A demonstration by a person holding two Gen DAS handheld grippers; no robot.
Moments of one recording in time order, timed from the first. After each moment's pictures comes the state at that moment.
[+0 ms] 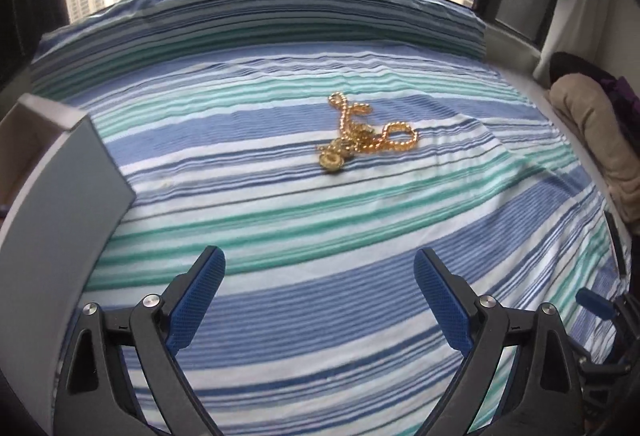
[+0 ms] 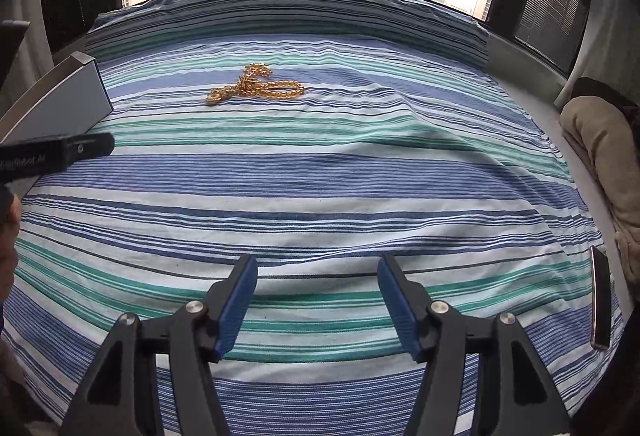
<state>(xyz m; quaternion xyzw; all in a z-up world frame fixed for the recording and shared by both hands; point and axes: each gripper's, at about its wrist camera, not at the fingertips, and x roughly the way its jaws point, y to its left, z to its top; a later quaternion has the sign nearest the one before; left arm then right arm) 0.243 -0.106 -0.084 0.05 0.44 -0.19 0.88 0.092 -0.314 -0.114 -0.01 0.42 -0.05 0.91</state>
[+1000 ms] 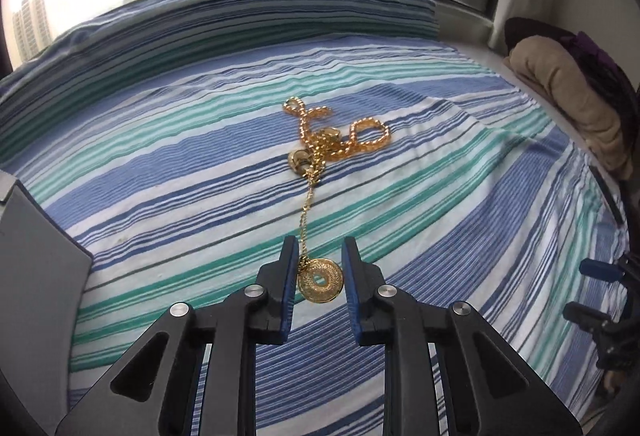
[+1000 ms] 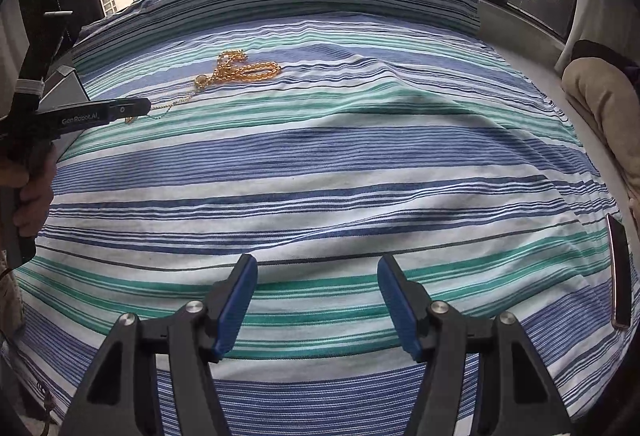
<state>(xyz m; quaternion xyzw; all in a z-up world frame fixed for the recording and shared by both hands) 0.261 -0.109 -0.098 0.09 0.42 -0.28 0.86 0.095 -0.336 -0.131 0.04 0.44 -0.05 0.90</state>
